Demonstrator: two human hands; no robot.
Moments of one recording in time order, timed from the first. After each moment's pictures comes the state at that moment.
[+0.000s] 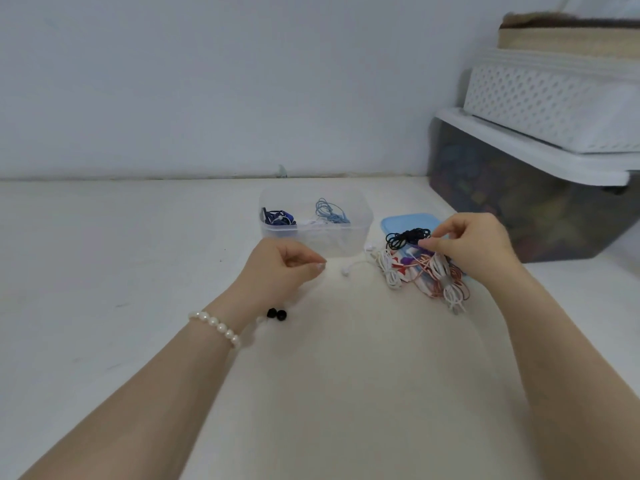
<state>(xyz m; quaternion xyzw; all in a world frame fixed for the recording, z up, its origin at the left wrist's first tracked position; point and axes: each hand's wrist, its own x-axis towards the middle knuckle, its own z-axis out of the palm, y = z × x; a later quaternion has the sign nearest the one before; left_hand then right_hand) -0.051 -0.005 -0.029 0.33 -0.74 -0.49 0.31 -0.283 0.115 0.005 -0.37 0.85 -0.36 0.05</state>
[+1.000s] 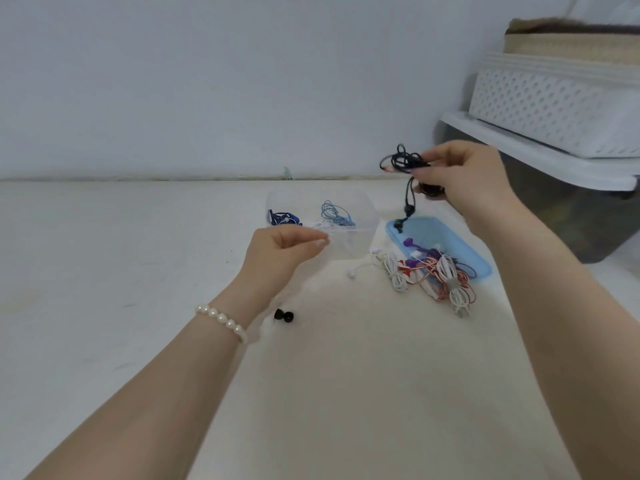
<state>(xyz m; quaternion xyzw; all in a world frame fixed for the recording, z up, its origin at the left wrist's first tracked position) -0.050 -0.007 -0.016 0.29 -0.66 -0.57 0.39 -0.253 0.081 0.071 -0.41 0.70 -0.58 0.11</state>
